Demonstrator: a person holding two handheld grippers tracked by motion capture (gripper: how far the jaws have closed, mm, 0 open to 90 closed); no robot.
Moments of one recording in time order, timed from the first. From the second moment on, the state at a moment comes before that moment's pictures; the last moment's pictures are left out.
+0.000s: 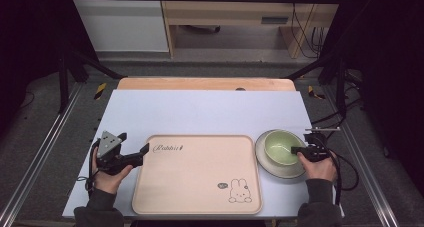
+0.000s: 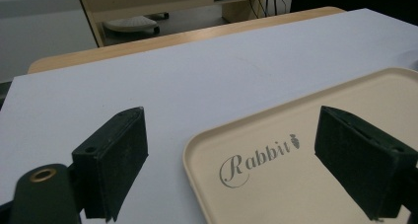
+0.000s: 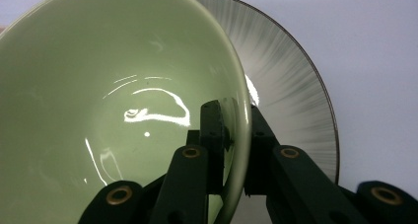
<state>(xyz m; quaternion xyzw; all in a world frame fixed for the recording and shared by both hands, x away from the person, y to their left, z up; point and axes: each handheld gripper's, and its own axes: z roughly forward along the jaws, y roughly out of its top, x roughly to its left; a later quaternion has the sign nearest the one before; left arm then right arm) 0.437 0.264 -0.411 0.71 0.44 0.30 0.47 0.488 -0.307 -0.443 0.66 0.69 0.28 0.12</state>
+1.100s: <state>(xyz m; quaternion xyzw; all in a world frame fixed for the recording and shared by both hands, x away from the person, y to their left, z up) 0.436 0.264 -0.410 0.71 0.44 0.30 0.47 0.483 -0.289 -0.429 0.64 0.70 0.28 0.18</state>
